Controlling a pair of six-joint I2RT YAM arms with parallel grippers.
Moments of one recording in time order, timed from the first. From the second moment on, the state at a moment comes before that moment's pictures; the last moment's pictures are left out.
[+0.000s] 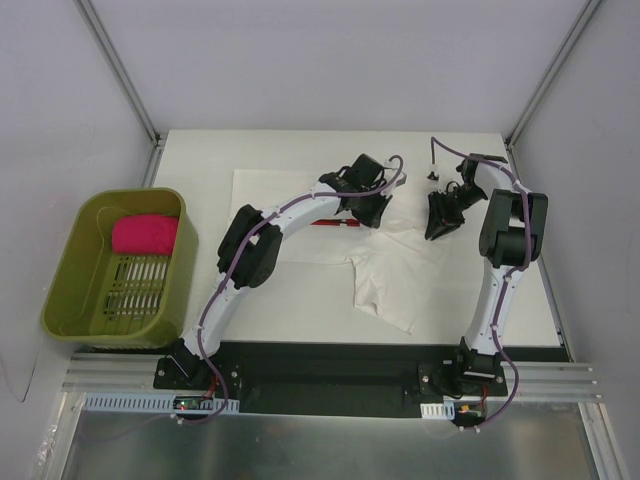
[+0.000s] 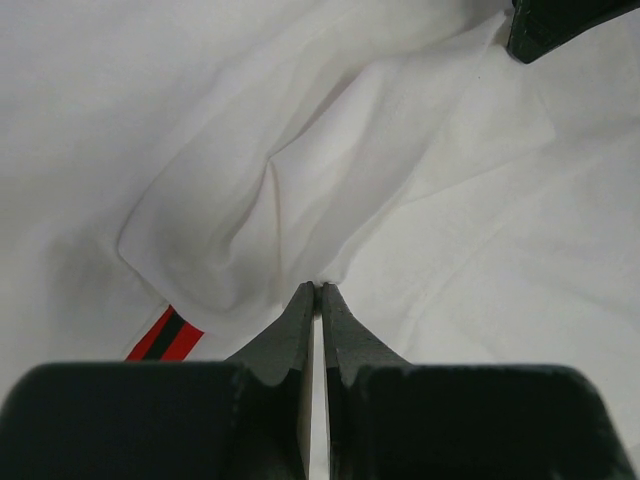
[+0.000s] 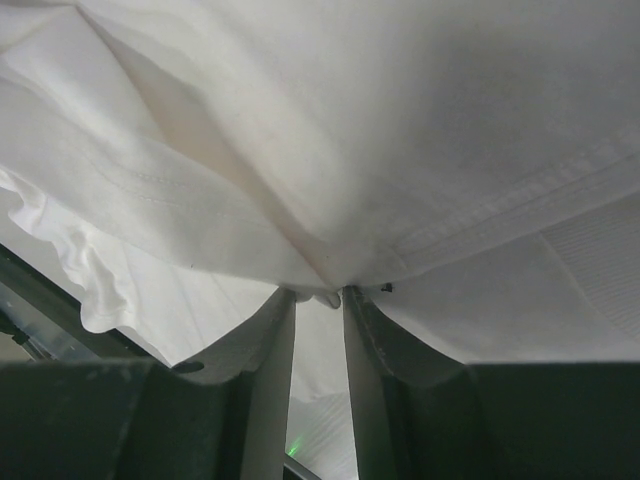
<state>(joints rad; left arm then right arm) -0.76 2.36 2.03 -0.55 0.31 -0.02 -0.09 2.26 1.76 -1.17 -0.51 -0.39</state>
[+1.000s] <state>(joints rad) -0.75 2.36 2.03 -0.55 0.30 -0.01 -0.14 2.26 1.76 -1.20 -0.65 -0.39</state>
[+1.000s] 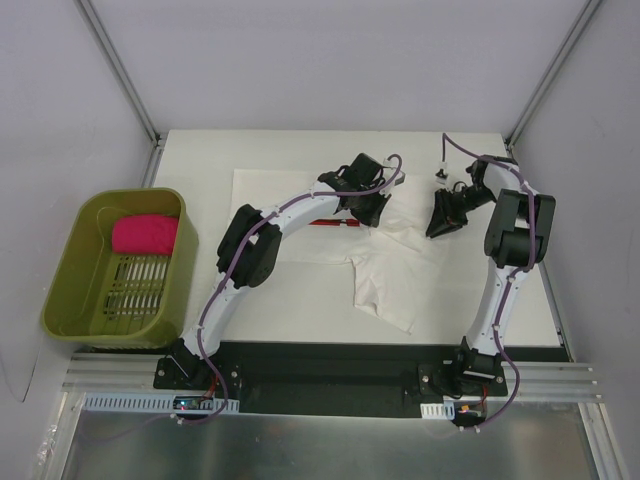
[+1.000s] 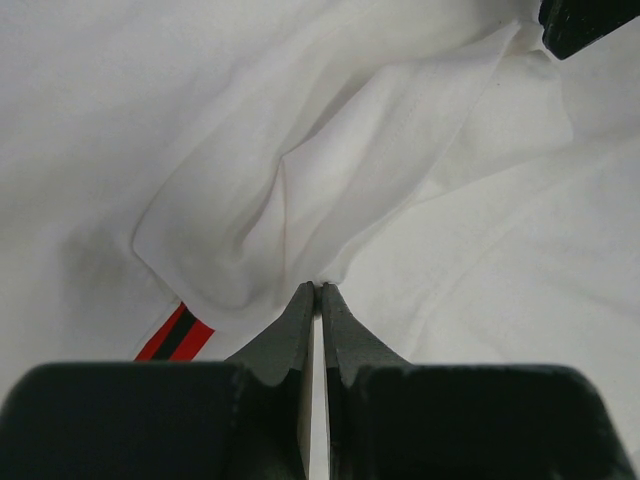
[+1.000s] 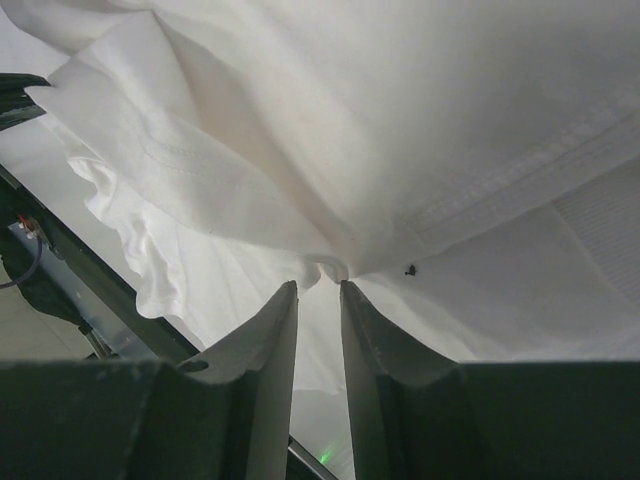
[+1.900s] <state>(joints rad) -0.75 2.36 2.03 -0.55 0.28 -0.01 -0.12 2.29 1.78 -1.19 -0.62 -0.38</state>
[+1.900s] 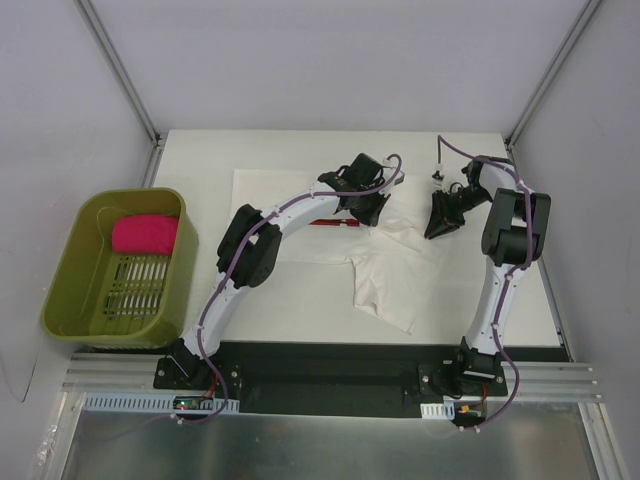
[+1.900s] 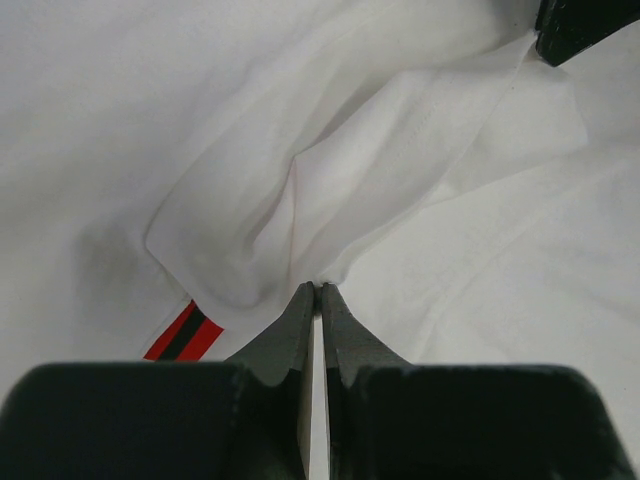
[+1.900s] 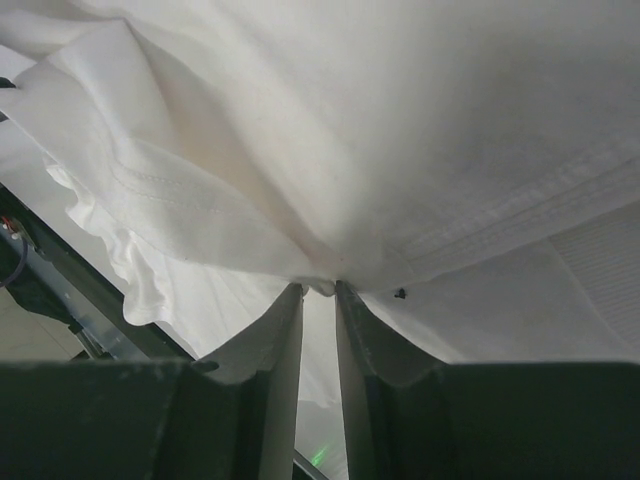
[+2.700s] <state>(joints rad) -0.63 2.17 1.89 -0.65 0.63 0.01 -0.07 1.91 1.63 -1.23 -0.64 -0.36</state>
